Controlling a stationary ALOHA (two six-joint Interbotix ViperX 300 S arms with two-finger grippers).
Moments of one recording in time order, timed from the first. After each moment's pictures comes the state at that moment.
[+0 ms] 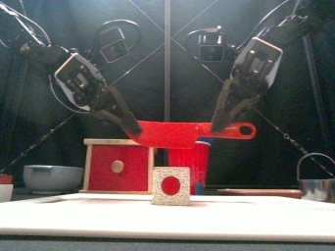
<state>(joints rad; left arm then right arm) -0.03 -0.10 0.89 0.07 -0.25 0.00 0.06 -0.14 0.72 -0.16 0.26 0.34</state>
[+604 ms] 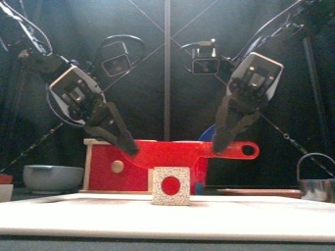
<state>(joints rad) -0.08 -0.02 0.89 -0.01 -0.25 0.00 0.07 -0.06 0.70 -0.16 0.26 0.34</state>
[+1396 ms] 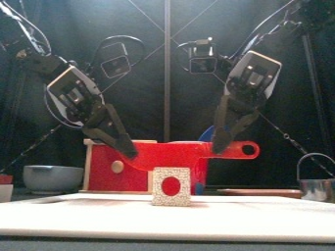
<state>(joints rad) -0.10 0.00 0.89 -0.04 -0.25 0.00 0.08 -0.04 0.67 -0.16 0.29 0.34</state>
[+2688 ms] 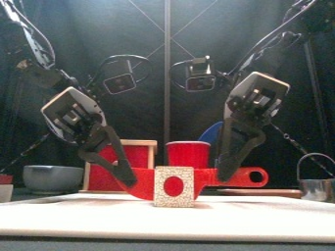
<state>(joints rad) -0.12 0.13 0.87 -0.08 -0.26 0.00 0.09 0.07 0.66 -0.15 0.29 0.34</state>
